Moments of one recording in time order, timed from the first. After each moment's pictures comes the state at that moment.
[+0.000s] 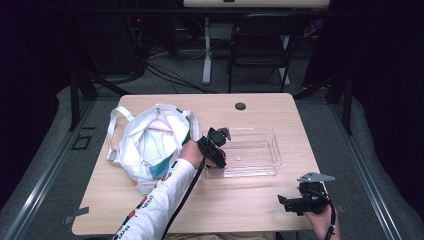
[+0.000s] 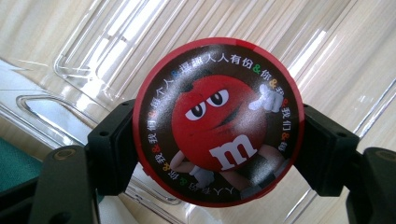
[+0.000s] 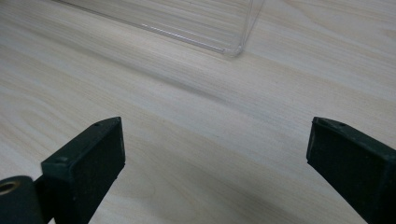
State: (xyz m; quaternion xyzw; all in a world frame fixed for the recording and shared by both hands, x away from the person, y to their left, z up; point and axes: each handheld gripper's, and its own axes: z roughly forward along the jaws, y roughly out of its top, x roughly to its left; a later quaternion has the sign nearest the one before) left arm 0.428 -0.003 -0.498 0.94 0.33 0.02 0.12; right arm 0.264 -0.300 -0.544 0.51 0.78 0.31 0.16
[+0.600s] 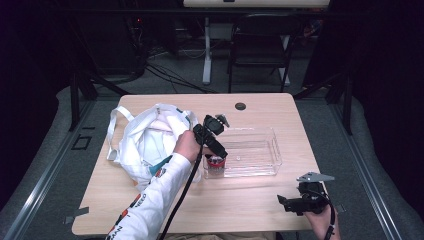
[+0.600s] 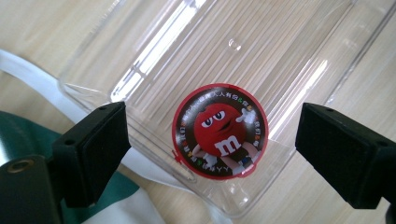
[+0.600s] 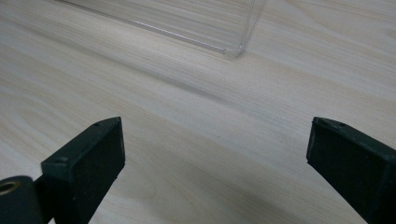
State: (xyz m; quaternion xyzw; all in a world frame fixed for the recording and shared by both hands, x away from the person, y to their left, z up) left arm 0.420 0.010 -0.441 0.93 0.32 0.06 0.19; right arm 0.264 -0.300 -0.544 0.51 0.79 0.31 0.16
